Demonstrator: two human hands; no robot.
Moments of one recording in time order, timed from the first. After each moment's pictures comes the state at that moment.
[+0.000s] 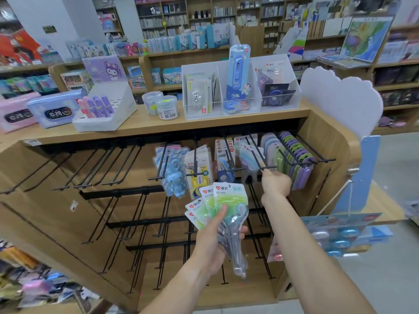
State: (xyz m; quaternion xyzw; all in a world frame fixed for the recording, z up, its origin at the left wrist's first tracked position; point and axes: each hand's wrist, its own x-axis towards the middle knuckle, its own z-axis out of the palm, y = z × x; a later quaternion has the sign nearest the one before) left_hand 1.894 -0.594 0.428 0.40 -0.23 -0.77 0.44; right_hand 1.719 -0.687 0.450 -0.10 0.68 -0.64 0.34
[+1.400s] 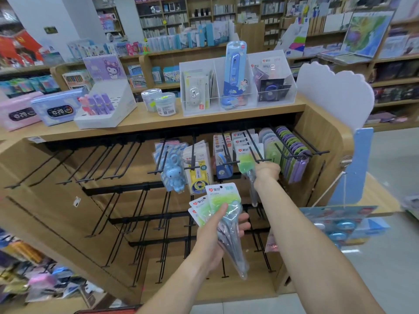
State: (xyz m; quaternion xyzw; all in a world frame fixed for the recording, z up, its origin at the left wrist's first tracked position) left_hand 1.892 -0.574 0.436 0.44 -0.30 -0.75 0.40; right_hand 1.712 -0.706 0.441 -0.25 0.78 -0.49 0.28
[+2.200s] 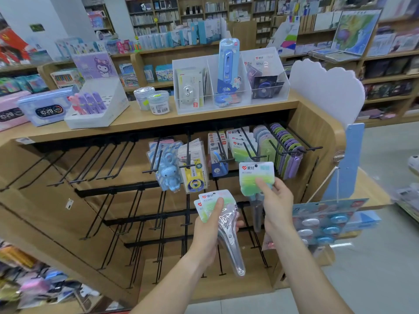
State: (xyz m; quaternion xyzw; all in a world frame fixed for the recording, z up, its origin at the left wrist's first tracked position) left_hand 1.887 -0.583 0.424 0.48 -0.33 -0.69 0.43; right_hand 1.734 -0.588 0.439 -0.20 0.55 -0.71 0.39
